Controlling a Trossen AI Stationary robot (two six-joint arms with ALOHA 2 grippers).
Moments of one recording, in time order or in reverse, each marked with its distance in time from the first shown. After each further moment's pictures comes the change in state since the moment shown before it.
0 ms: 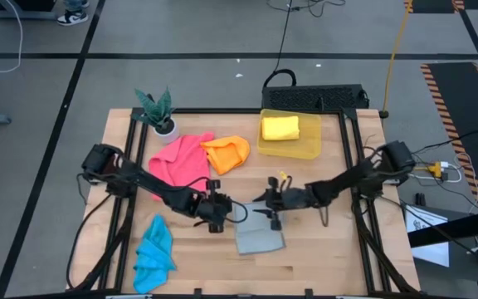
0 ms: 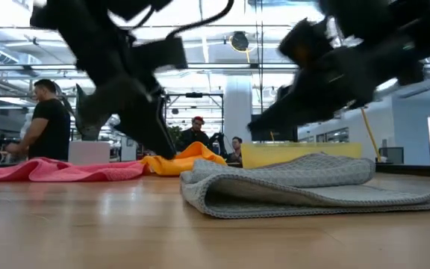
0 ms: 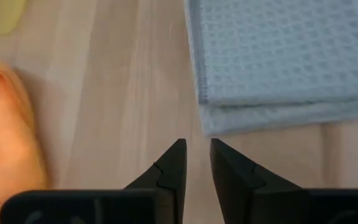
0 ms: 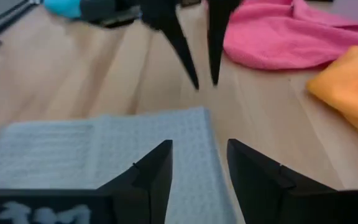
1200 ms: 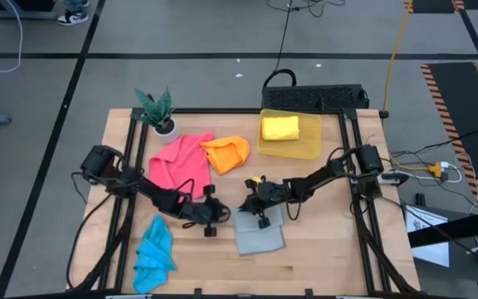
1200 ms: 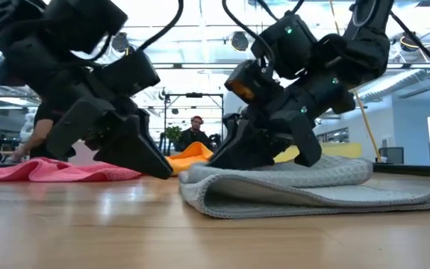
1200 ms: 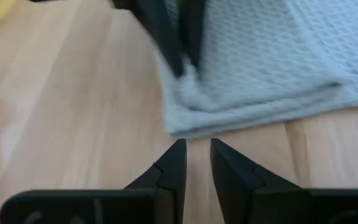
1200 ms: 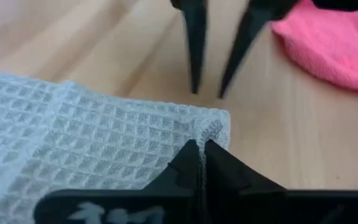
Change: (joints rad) left arm -0.048 0.000 -0.314 0.618 0.022 0.045; right arm -0.132 0.277 0.233 -0.046 -0.287 -0.304
